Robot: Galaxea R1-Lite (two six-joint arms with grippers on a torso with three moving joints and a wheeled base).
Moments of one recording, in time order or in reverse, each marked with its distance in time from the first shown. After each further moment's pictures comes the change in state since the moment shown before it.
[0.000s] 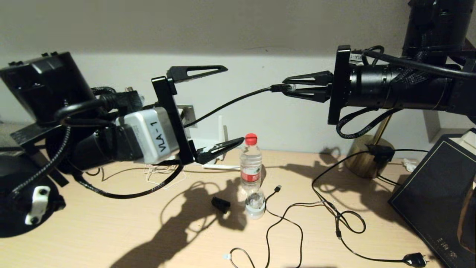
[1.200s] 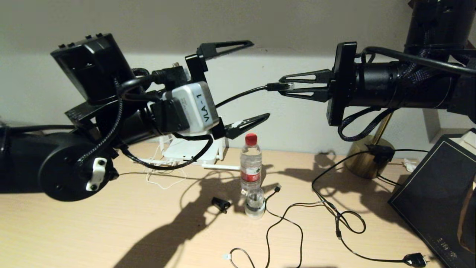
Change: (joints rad) left arm -0.055 0.153 -0.209 -0.057 0.003 0.000; right arm 0.014 -0.010 0.012 -0.029 0.124 0.113
